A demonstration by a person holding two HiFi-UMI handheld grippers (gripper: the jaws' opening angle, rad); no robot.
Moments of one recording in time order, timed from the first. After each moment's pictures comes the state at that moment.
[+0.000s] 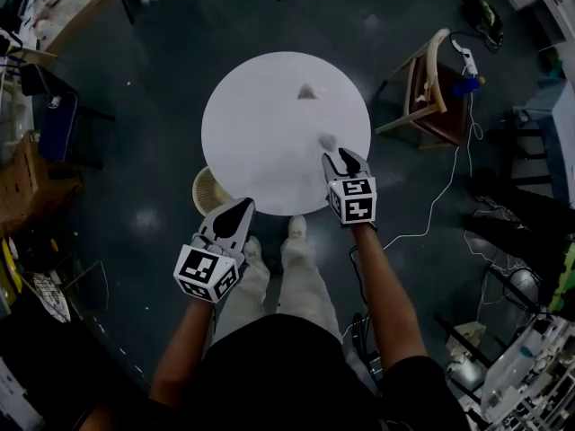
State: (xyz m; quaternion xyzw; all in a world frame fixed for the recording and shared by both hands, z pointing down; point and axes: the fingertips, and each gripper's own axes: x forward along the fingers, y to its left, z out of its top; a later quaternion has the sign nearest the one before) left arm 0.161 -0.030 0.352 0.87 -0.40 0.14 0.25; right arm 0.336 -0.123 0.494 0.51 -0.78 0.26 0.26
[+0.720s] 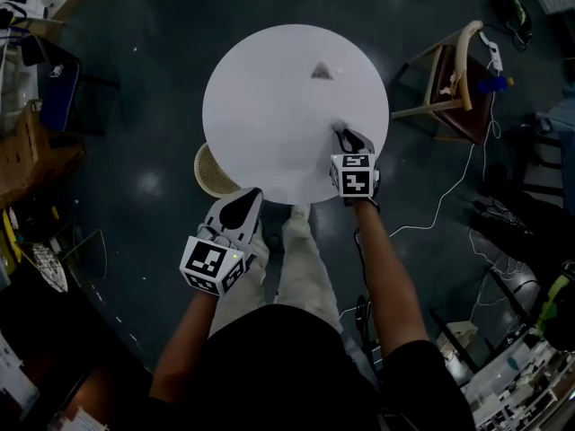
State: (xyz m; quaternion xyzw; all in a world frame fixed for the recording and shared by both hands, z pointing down) left arm 0.173 -0.040 0.403 0.85 -0.42 0.16 0.28; right arm 0.343 -0.158 0.587 0.51 -0.75 0.27 0.33
